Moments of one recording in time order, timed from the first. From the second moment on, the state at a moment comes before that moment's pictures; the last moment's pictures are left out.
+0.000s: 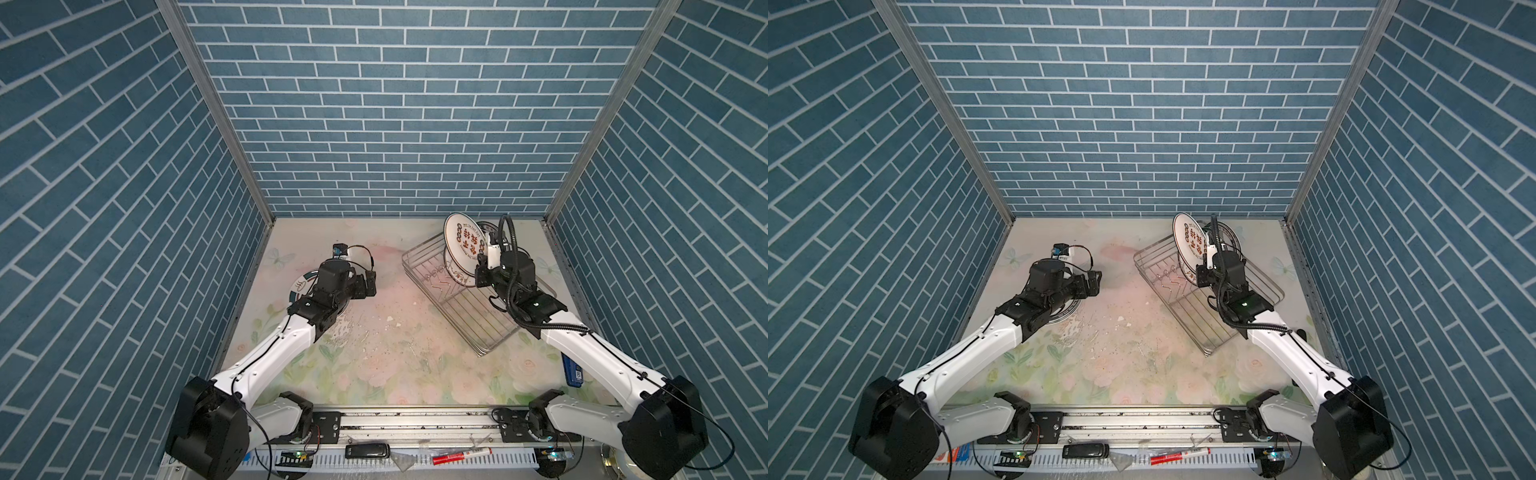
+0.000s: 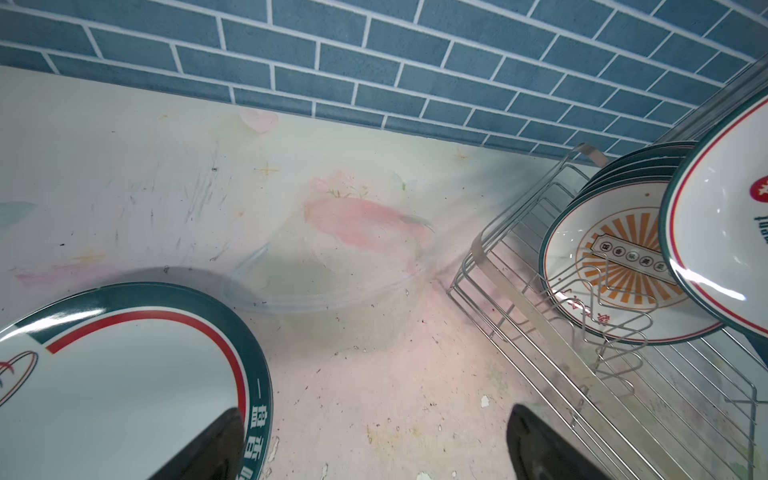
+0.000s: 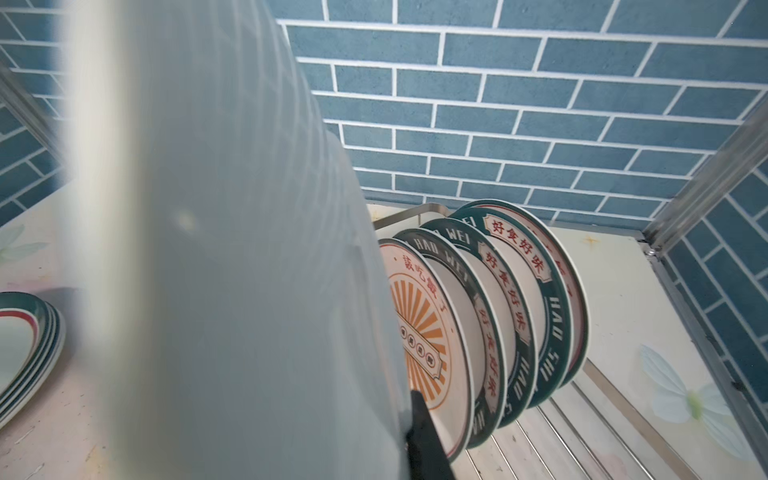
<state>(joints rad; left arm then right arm) -0.43 1.19 0.78 -0.15 -0.09 -0.38 0.52 1.17 0.82 -0.01 0.21 0.09</state>
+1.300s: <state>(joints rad) -0.44 1.07 0.66 -0.02 0.03 -0.39 0.52 1.44 0.85 0.18 -0.62 0.53</state>
